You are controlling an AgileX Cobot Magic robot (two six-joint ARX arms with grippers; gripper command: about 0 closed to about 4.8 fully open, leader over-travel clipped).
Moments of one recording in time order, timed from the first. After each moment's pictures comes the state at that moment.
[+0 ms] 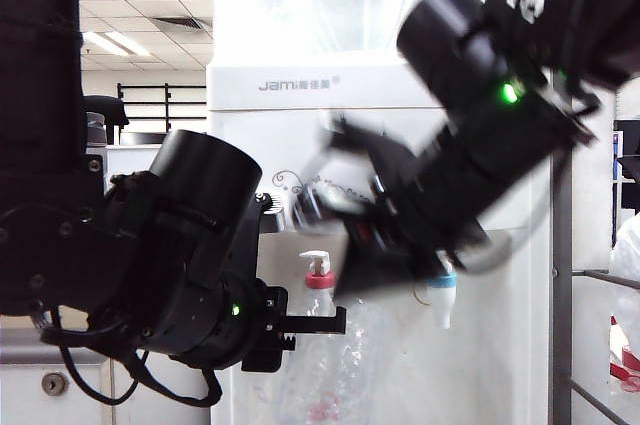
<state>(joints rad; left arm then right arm) -0.76 2.16 0.65 1.06 -0.52 -0.24 0.70 1.69 0.69 0.31 -0.11 0.18</state>
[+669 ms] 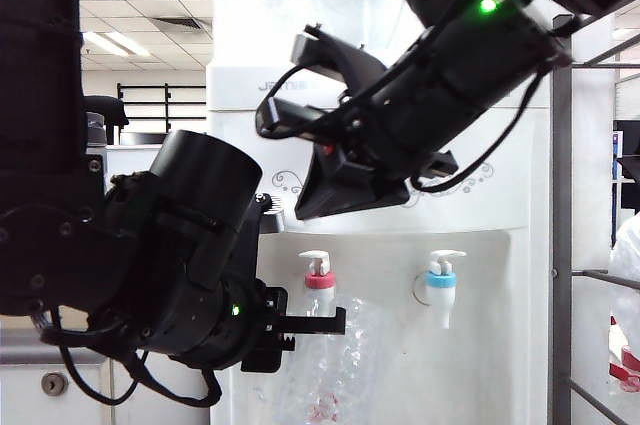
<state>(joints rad) -0.76 2.16 0.65 1.06 -0.53 -0.24 0.78 1.58 0.73 0.30 -0.02 0.18</state>
